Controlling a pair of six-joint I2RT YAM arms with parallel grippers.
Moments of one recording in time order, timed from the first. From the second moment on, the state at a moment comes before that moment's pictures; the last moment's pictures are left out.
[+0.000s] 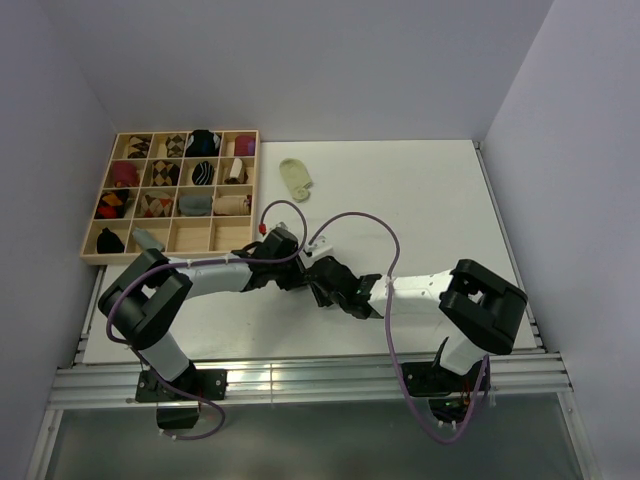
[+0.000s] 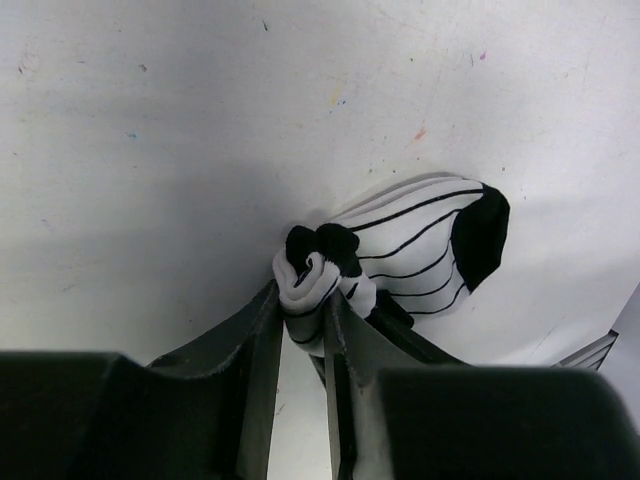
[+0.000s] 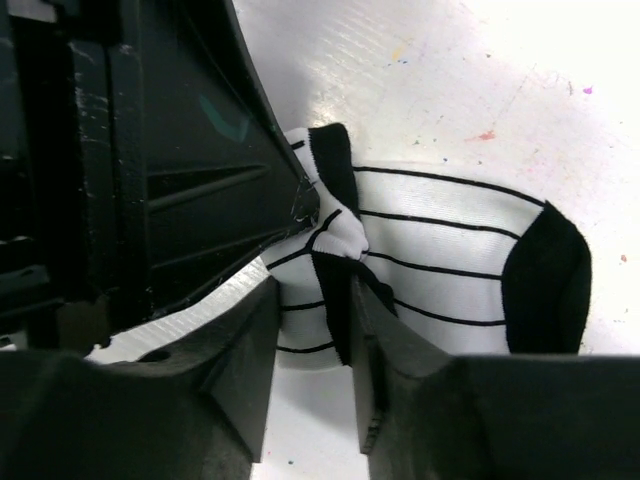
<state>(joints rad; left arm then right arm) -0.76 1.66 0.80 -0.02 0.04 -1.09 1.01 1.58 0.70 0.07 0.32 0.39</state>
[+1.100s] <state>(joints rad) -0.67 1.35 0.60 0.03 0.03 -1.11 0.62 1.55 0.59 0.21 -0.48 0.44</state>
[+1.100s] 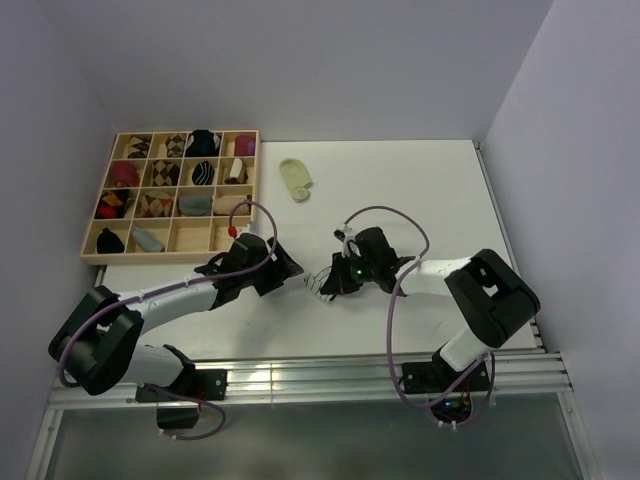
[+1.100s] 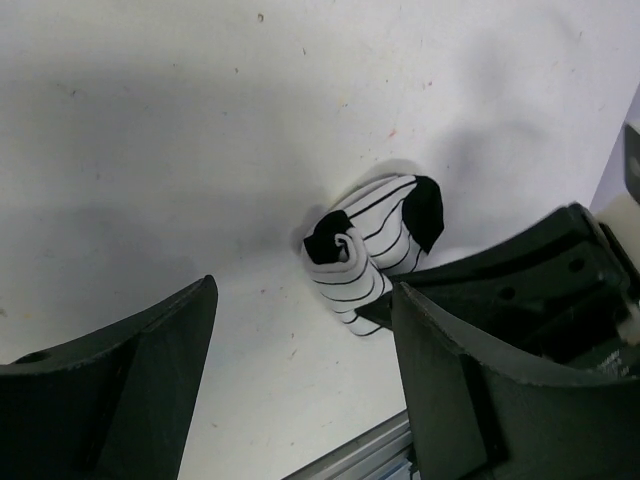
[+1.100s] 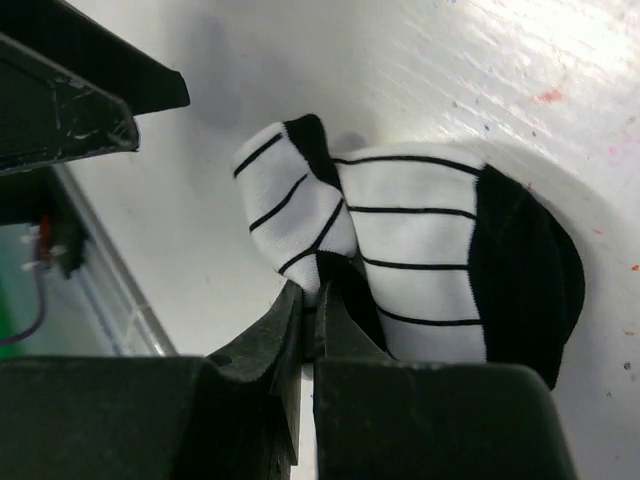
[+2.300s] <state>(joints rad) -0.79 1.67 0.79 0.09 0.05 -1.08 0.30 1.88 0.44 0.75 -1.01 0.86</state>
